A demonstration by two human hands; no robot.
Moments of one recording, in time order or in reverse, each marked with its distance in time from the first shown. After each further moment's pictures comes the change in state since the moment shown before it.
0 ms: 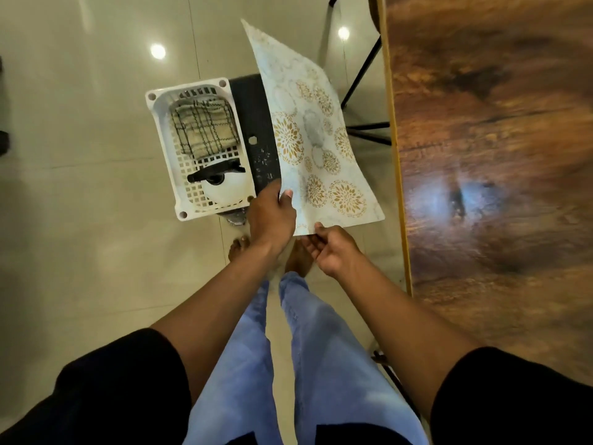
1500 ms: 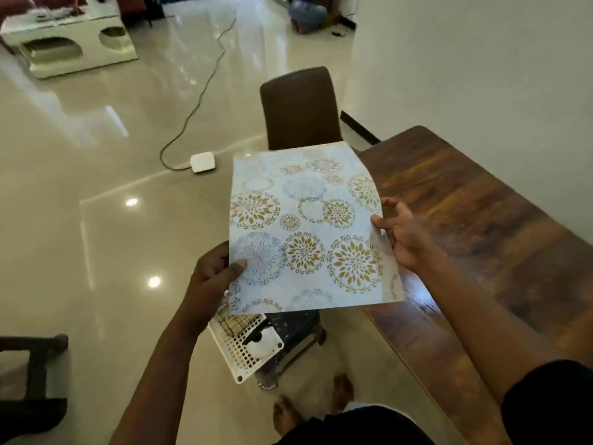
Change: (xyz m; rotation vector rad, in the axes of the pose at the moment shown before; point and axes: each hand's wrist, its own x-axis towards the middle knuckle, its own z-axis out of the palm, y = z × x) left_hand -0.068 0.252 -0.296 -0.327 -0.551 0.591; right_hand -0.346 -0.186 -0.033 0.001 -0.257 -0.924
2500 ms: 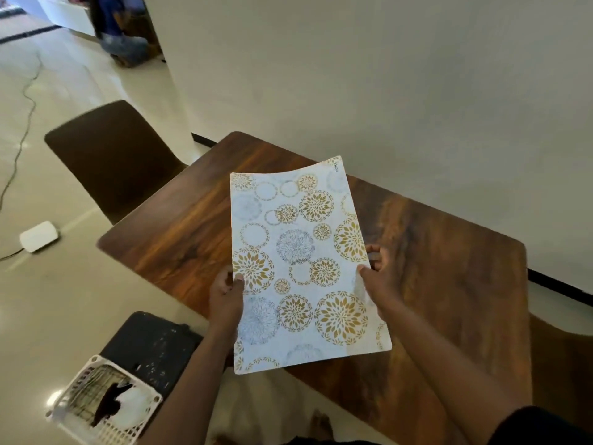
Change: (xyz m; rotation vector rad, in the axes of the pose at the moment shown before) left_hand -0.001 -0.091 0.373 0.068 -0.066 -0.259; right_hand -0.186 0.069 -0.328 -0.235 0.753 -0.142
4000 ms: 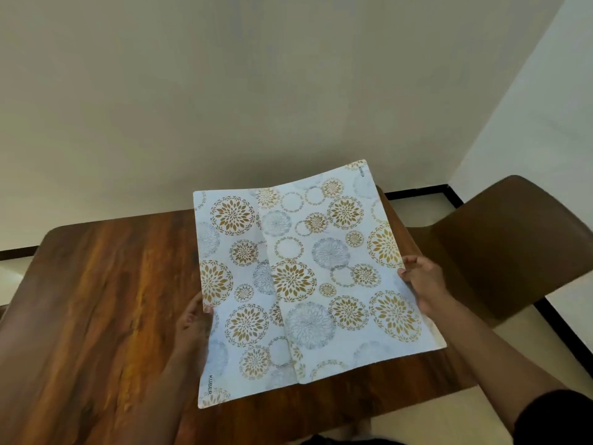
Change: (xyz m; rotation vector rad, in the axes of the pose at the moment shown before) left_hand 0.129 0.030 0.105 -0.067 -0.684 -0.250; right_hand -0.034 0.079 -0.166 0.430 0.675 0.396
